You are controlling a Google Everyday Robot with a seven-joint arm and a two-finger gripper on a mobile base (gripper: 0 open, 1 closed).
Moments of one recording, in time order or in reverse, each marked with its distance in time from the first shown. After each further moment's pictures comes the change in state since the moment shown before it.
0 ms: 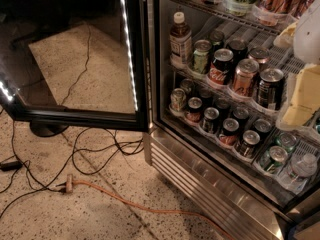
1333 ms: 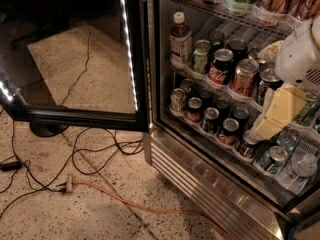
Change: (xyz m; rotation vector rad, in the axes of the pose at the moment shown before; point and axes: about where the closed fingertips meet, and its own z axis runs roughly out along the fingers) arm -0.022 0.007 0.037 0.022 -0.172 0.045
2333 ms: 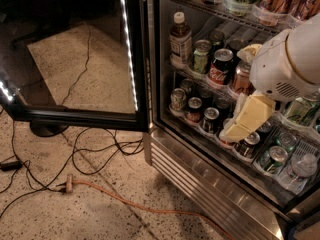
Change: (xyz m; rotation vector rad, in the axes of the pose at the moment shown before) arm -0.040 0.012 0.018 0.080 -0.121 -0.009
